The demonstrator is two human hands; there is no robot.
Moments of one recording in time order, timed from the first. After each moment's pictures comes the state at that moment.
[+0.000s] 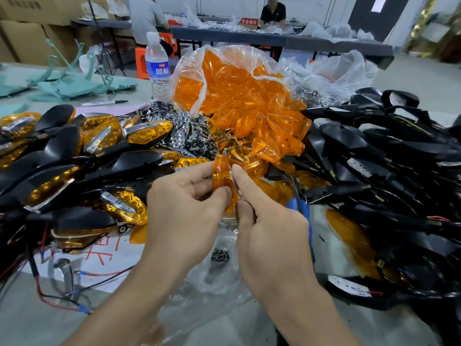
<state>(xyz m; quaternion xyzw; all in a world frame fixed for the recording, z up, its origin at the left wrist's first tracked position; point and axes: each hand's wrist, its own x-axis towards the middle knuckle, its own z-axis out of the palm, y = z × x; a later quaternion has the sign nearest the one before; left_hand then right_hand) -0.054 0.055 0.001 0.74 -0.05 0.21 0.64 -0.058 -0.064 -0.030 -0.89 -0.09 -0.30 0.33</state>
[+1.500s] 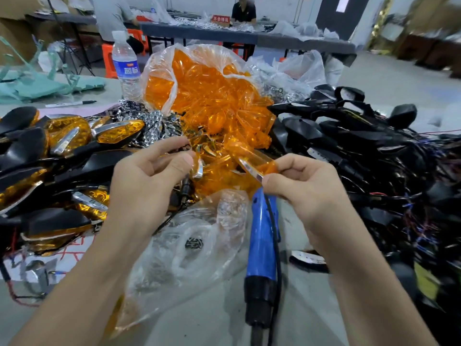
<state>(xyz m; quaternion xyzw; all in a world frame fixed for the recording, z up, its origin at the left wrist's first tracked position) -0.044 0.073 0.009 0.72 -0.02 0.15 0.68 -0.057 -0.157 0.019 -0.74 -0.02 -0.07 0.67</state>
